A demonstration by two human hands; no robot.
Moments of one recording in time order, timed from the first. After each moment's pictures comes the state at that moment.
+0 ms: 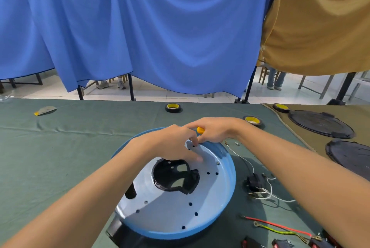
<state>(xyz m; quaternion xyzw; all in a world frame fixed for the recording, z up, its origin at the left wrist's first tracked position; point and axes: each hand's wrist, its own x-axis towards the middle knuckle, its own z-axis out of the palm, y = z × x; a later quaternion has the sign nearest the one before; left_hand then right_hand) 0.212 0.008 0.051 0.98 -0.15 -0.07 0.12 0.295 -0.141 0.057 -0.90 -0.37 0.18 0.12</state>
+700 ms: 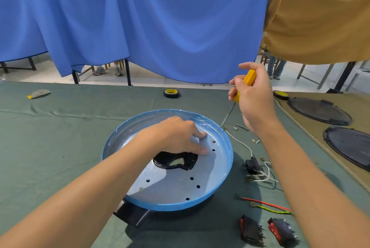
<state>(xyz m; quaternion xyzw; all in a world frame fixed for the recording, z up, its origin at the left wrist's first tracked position) 0.210 -0.004 0.029 0.99 -0.15 -0.06 0.05 0.246 -0.178 0.071 -0.71 -0.15 -0.24 0.65</state>
